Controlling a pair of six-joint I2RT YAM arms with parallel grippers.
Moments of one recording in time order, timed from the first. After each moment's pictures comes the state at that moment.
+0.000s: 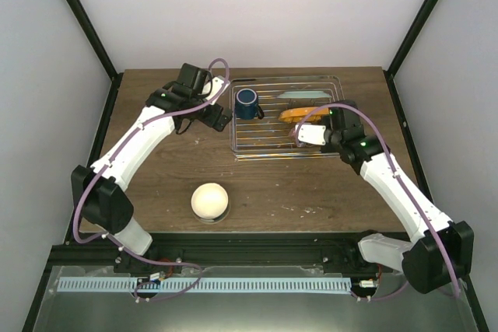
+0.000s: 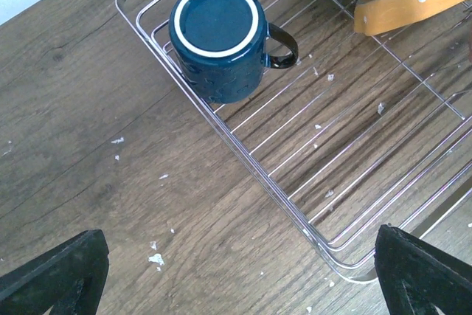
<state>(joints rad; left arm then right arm) -0.45 1.61 1.55 -0.81 0.09 0.17 0.36 1.16 1.00 -0.53 0.14 -1.39</state>
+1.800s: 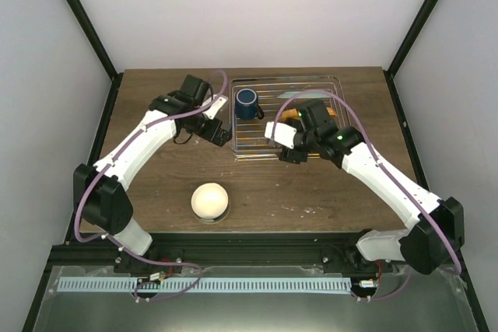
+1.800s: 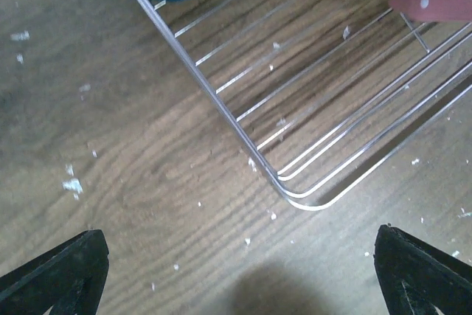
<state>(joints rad) -0.45 1.61 1.46 -0.90 0.19 0.07 0.58 1.27 1.12 -0.68 -0.15 -0.91</state>
